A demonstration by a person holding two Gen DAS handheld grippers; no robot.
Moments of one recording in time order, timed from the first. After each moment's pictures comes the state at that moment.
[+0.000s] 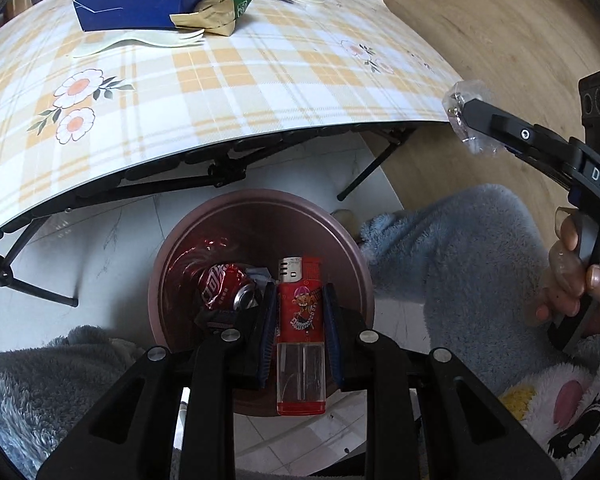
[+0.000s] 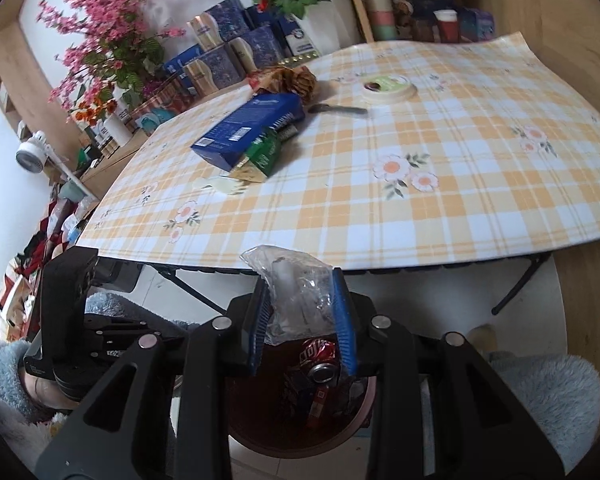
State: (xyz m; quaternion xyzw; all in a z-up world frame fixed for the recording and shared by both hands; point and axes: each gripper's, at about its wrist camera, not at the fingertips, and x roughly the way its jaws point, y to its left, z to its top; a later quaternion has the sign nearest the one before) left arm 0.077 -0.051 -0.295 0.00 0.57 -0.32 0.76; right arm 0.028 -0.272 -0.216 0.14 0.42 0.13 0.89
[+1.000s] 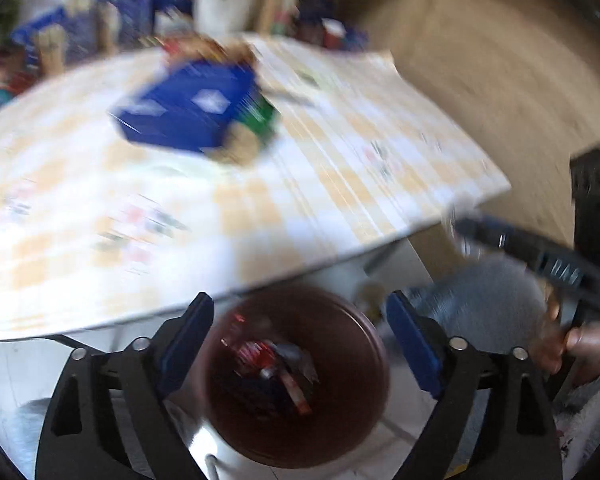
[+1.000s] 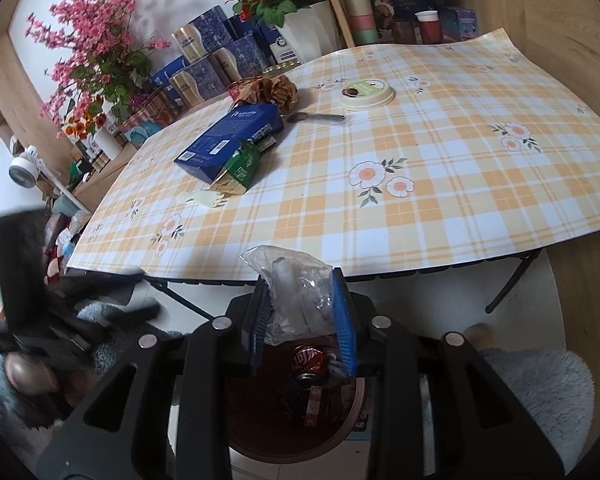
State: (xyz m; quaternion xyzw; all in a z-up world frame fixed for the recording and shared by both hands) left arm 0.081 -0.031 -0.213 0.00 0.45 -0.26 0.86; right arm 0.029 -0.284 -0.213 0.15 0.41 0.11 0.89
